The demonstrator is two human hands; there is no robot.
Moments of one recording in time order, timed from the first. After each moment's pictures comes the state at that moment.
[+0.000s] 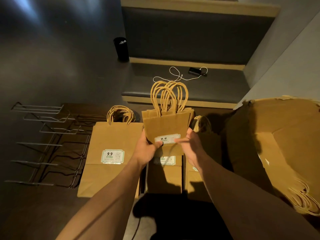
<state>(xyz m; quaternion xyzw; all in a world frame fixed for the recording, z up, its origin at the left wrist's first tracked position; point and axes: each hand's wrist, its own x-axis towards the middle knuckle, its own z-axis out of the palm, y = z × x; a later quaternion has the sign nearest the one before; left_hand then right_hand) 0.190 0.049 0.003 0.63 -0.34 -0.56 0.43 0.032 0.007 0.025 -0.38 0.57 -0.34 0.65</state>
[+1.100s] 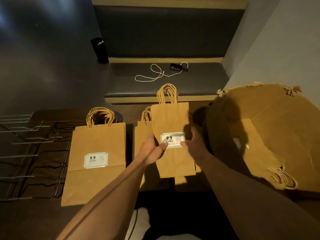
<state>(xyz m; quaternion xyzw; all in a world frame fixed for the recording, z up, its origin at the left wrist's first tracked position) 0.130 0.039 -0.004 0.66 -0.48 -0.53 0.25 -0.036 0.024 0.010 -0.43 0.69 -0.27 0.51</state>
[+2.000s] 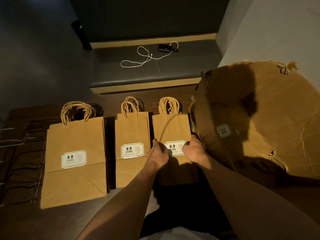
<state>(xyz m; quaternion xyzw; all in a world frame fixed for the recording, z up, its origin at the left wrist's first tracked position) 0.035 0.052 -0.054 0.72 -0.42 -0.55 0.11 -0.105 0.027 -0.030 -0.41 0.78 -0.04 0.46</state>
